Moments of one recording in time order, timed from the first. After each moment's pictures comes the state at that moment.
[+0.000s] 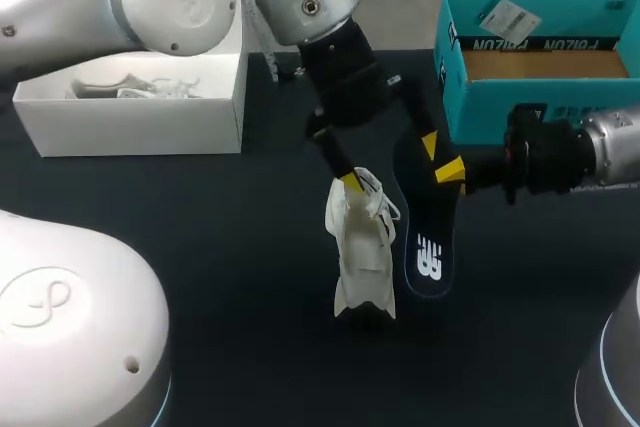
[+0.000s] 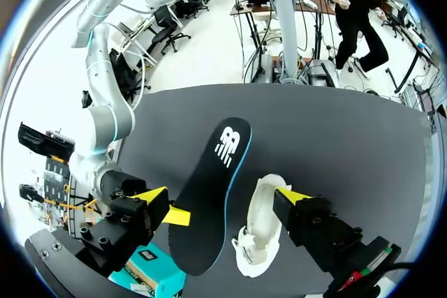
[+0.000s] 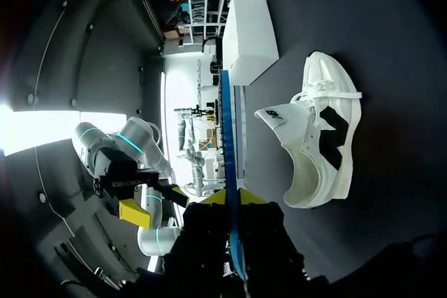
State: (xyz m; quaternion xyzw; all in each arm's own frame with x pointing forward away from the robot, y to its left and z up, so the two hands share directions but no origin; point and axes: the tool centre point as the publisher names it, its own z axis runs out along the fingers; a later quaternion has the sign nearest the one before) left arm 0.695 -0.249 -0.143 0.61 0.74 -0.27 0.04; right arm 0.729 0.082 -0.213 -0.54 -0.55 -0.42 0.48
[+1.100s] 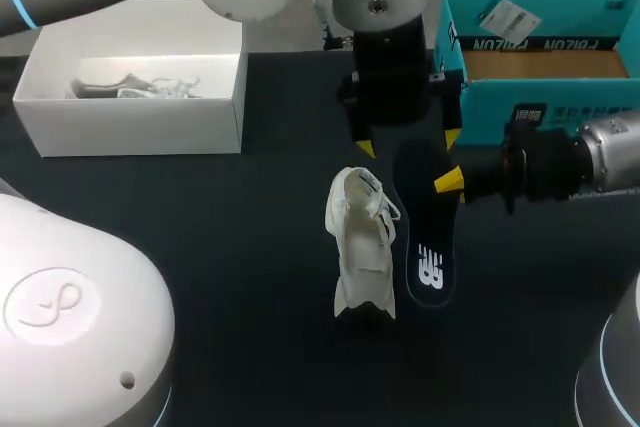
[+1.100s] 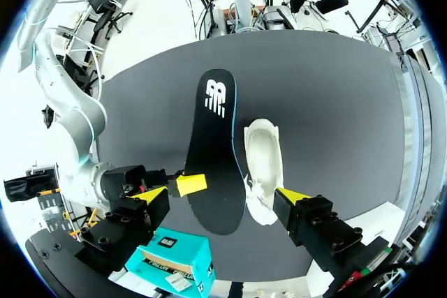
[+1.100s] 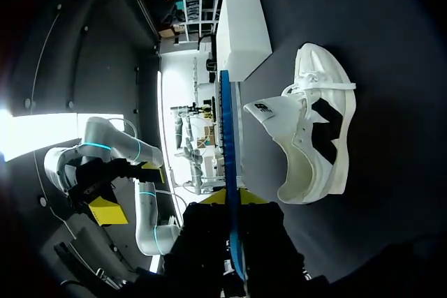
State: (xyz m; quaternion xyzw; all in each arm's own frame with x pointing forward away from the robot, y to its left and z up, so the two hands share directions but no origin) left arm 0.732 -0.272 -0.133 0.73 0.68 -0.09 0.08; right arm 0.723 0.082 -0.225 -0.54 -0.55 -0.41 0.49
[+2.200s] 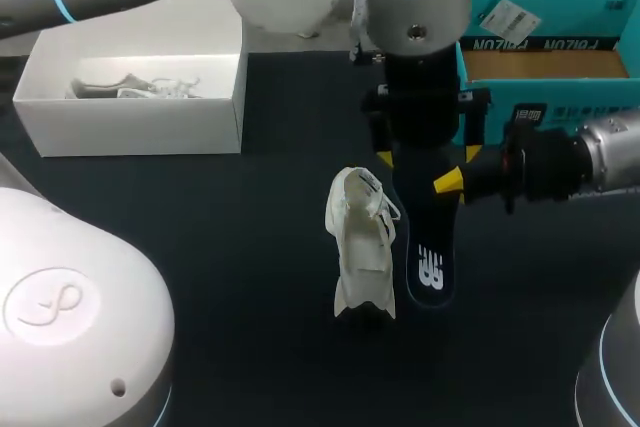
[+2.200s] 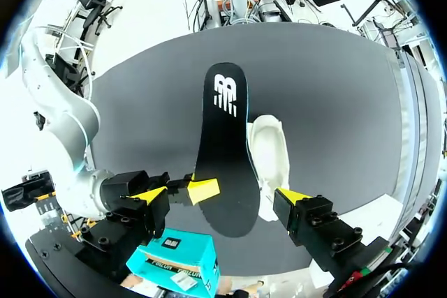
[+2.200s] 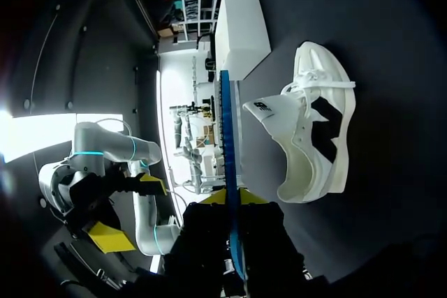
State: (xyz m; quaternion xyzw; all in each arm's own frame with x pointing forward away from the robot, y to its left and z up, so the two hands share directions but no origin) left arm 0.723 -0.296 -0.144 0.73 0.67 -0.05 0.09; right arm 0.722 0.082 -0.225 -0.54 -0.55 -0.40 0.49
